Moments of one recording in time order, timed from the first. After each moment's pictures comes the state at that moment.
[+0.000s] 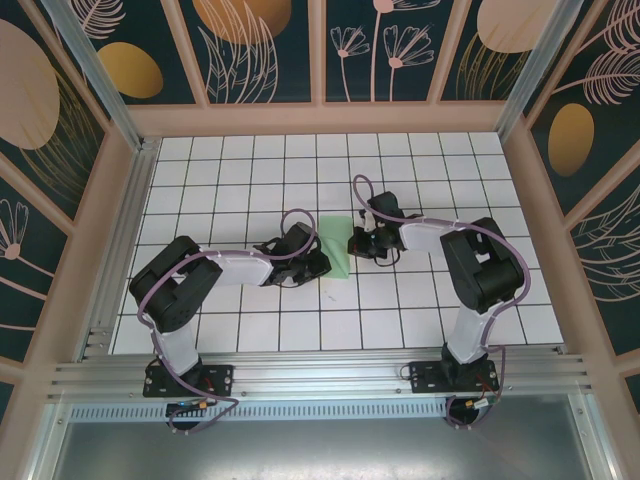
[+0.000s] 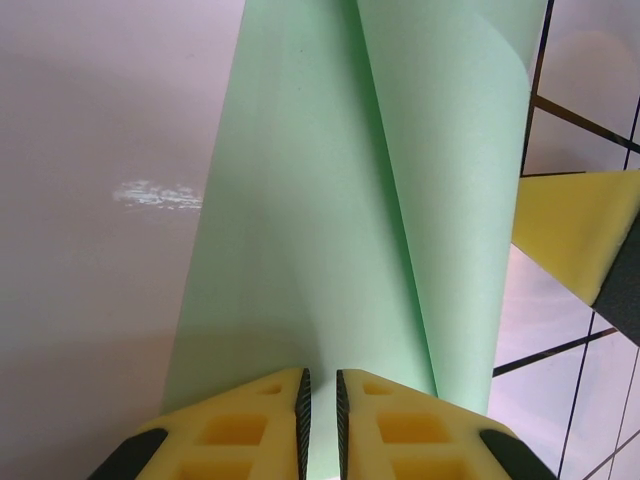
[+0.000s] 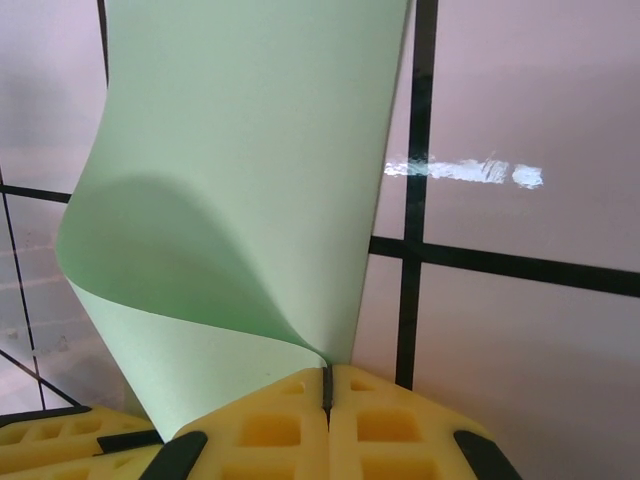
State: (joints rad) left arm -0.78 1.82 0.87 0.06 0.18 -1.09; right arm 0.46 1.82 0.96 -0.22 -0.42 0.54
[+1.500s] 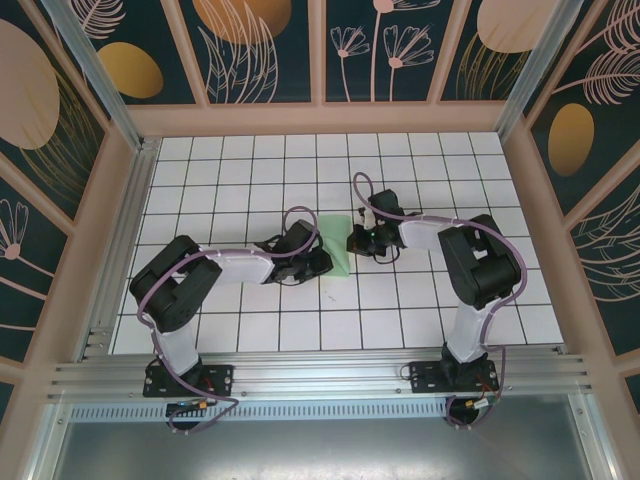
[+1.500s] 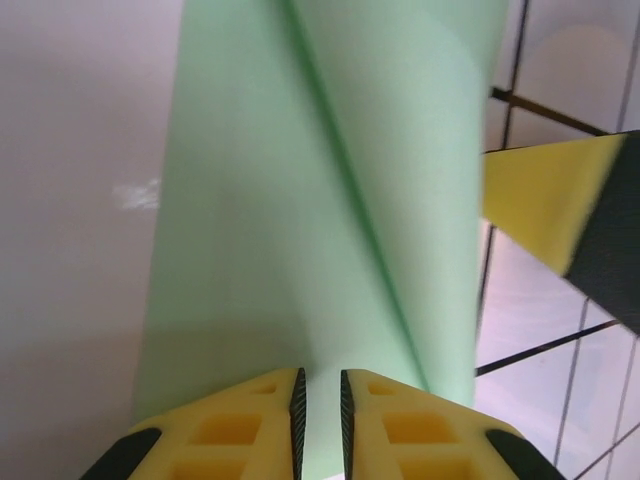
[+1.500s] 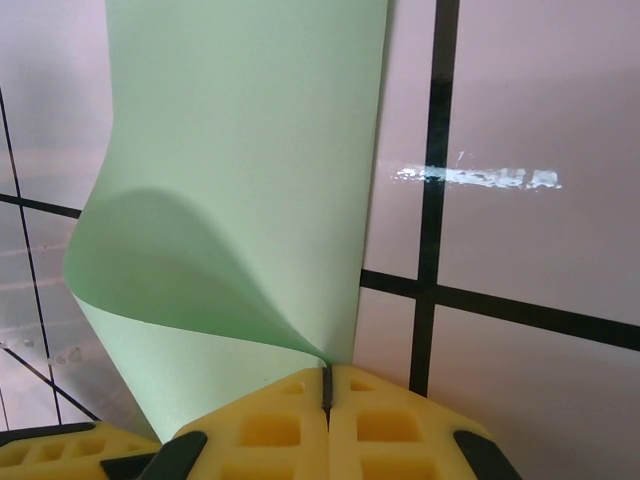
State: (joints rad) left arm -0.78 1.81 0.90 0.03 0.18 -1.06; right arm 0.44 1.85 0.98 -0.20 -0.45 0.54
